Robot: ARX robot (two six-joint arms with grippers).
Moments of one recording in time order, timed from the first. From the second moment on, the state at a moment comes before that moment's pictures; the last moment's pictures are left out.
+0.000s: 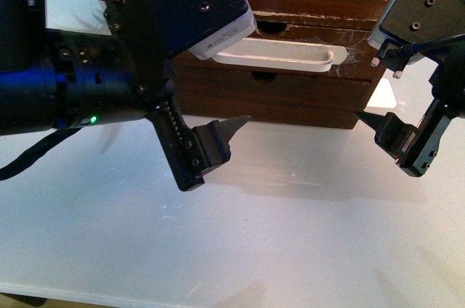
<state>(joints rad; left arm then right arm) -0.42 1.87 0.69 0.73 0.41 0.71 0.18 1.77 0.67 0.54 -0.22 -0.93</state>
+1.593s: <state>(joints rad) -0.38 2.22 1.13 0.50 0.51 0.85 0.27 2.05 1.08 0.25 -0.35 -1.09</state>
